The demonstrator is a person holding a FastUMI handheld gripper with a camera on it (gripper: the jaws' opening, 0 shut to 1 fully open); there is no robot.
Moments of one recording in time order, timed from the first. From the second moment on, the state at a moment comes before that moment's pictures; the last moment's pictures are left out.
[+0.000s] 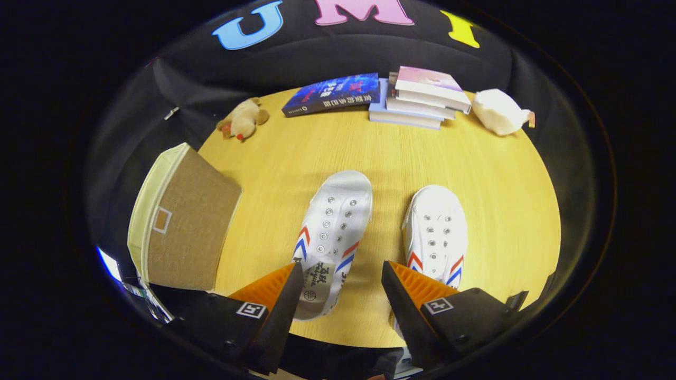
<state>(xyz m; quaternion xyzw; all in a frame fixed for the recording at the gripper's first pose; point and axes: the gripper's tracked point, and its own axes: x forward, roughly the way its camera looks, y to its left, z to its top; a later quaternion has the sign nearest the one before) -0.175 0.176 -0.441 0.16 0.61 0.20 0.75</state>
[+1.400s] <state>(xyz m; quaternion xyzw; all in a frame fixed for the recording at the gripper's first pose) -0.133 0.190 -0.399 0.31 0.62 0.17 0.70</state>
